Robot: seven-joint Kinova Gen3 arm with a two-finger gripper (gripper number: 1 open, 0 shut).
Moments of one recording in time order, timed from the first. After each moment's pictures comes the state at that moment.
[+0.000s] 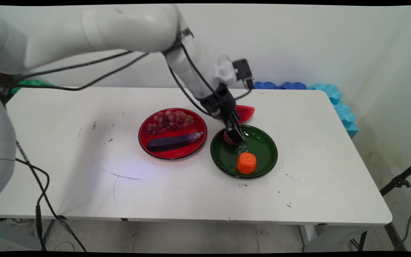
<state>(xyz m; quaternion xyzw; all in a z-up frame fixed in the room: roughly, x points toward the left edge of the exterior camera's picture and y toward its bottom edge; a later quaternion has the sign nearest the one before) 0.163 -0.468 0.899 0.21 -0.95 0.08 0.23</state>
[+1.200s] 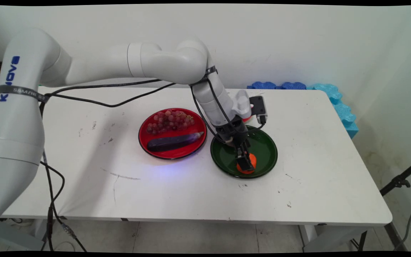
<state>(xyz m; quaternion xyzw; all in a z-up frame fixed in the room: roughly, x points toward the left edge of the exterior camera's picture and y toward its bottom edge) 0.122 -0.482 0.820 0.15 -0.96 0.03 0.22</state>
